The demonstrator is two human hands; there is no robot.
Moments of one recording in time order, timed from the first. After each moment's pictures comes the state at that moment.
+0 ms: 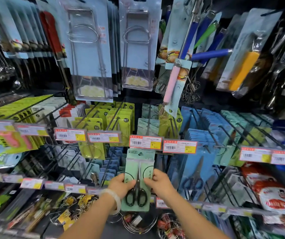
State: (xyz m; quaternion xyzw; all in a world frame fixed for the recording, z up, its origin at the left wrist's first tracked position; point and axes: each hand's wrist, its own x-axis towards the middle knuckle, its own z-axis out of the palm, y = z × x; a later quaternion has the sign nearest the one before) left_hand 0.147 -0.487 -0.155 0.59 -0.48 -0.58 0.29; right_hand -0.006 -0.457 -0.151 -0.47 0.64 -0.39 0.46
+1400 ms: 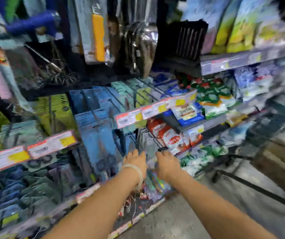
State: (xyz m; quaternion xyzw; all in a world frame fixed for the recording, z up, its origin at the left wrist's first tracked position) left_hand -0.156 -0.377 -0.129 0.32 -0.93 -0.13 -0.17; right_hand -0.244 -0.286 -0.155 -0.41 0.90 -0.02 0.12
